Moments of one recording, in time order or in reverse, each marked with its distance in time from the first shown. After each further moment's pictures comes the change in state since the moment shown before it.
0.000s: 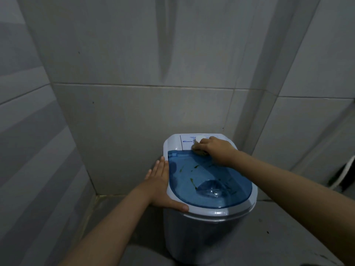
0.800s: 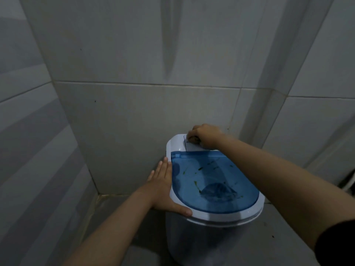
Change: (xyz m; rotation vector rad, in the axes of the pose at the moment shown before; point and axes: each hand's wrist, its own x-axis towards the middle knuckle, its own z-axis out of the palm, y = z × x) left_hand 0.001 -0.001 -0.001 0.010 -0.002 0.014; right_hand 0.073 0.002 -0.016 0.006 -0.021 0.010
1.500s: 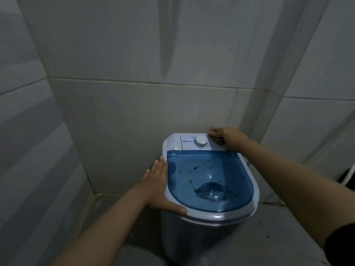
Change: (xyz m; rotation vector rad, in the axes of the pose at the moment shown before) left_hand 0.000 -0.001 0.001 -0.012 0.007 0.006; right_hand -0.046 0.070 0.022 0.109 -0.009 0.185
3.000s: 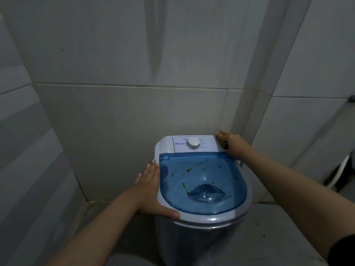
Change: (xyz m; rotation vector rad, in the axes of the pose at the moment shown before) left_hand 0.001 0.000 -0.001 0.014 -0.026 -0.018; right_hand -0.027 0.023 0.024 0.185 0.131 0.180
